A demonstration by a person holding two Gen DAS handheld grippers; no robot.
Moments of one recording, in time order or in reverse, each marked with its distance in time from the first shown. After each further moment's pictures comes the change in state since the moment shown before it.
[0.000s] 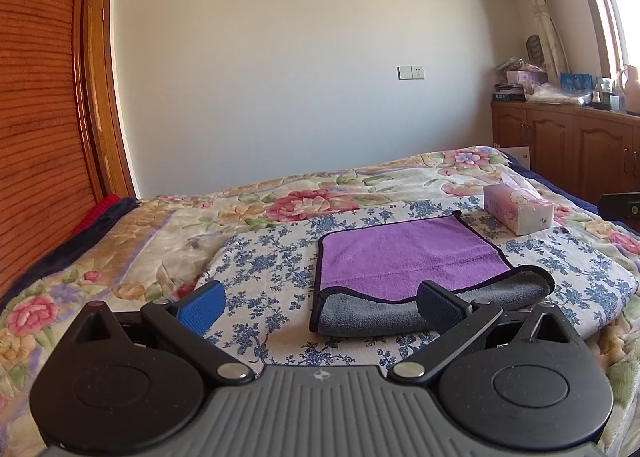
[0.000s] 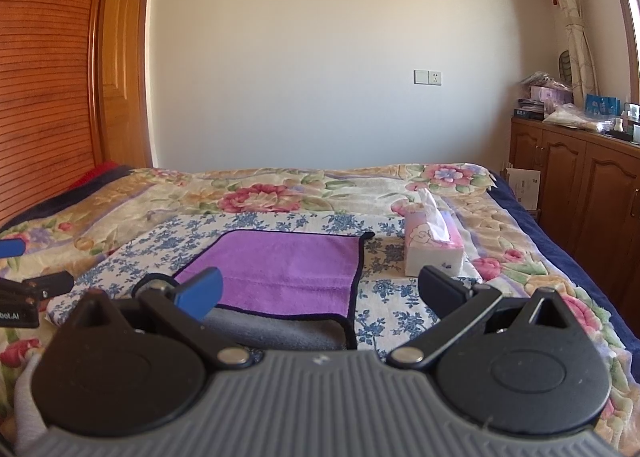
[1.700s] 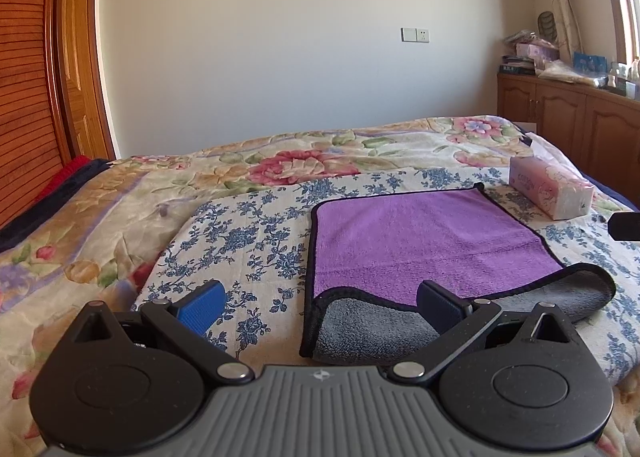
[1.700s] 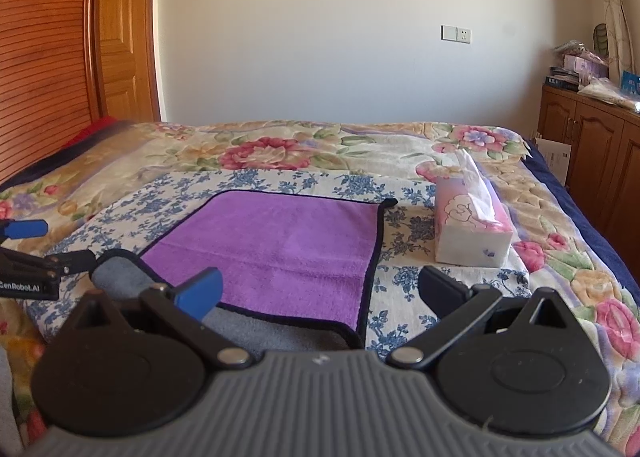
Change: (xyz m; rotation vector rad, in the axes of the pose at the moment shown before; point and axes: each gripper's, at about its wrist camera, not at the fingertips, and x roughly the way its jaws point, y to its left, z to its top) left arm 0.121 0.007 -0.002 -0.025 0.117 -0.035; right arm 0.086 -0.002 -0.001 -0.032 0.144 0.043
